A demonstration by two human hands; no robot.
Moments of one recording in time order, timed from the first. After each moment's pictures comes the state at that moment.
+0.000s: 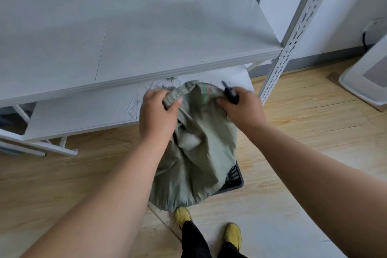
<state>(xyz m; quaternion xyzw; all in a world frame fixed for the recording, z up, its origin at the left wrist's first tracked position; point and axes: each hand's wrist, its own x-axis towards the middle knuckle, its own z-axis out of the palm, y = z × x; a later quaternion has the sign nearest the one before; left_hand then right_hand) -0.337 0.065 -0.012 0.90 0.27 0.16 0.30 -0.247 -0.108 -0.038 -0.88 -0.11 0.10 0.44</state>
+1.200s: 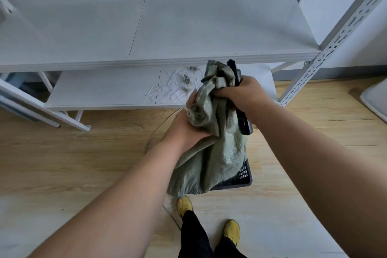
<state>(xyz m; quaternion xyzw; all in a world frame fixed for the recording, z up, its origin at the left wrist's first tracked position) -0.407 0.083 -0.040 0.82 0.22 -0.03 0.53 -0.292 -0.032 0.008 -0.77 -0.09 0.26 0.57</state>
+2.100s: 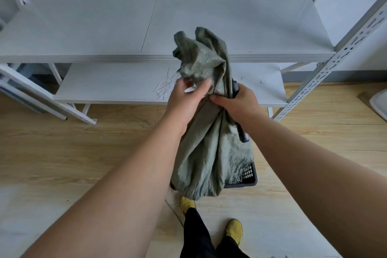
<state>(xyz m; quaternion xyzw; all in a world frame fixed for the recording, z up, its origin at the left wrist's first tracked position) -0.396 0.118 -0.016 0.68 0.34 0.09 0.64 -0.317 -0.004 -0.028 -0.82 -0.10 0.22 0.52</state>
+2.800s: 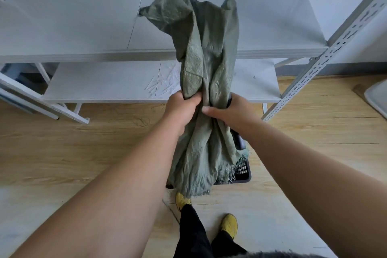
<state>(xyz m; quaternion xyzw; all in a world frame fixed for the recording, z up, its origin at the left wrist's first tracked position) -0.365 0.103 -0.043 0.67 0.42 0.04 0.61 -0.306 -0.030 -0.038 -0.81 -0.13 0.29 0.49</state>
